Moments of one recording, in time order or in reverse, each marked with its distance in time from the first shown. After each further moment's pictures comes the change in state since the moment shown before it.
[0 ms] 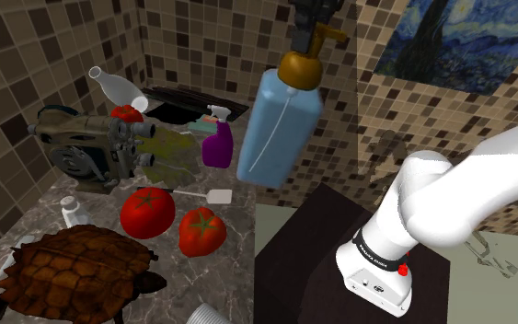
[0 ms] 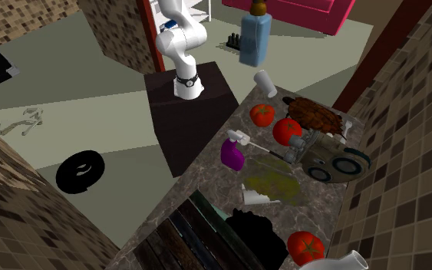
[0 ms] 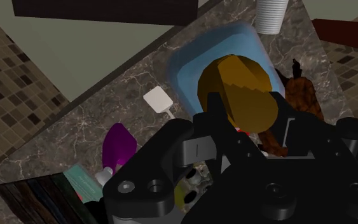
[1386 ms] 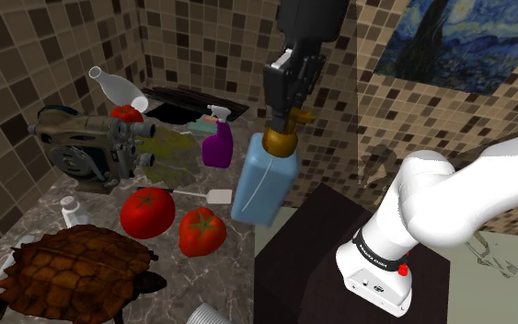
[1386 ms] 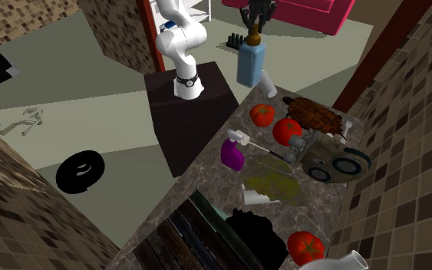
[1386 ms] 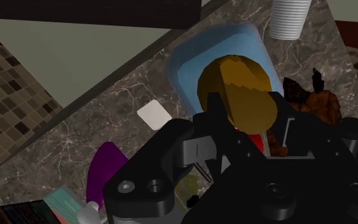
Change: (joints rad) arm 0.020 -0.132 0.015 -0.396 0.032 0.265 -0.038
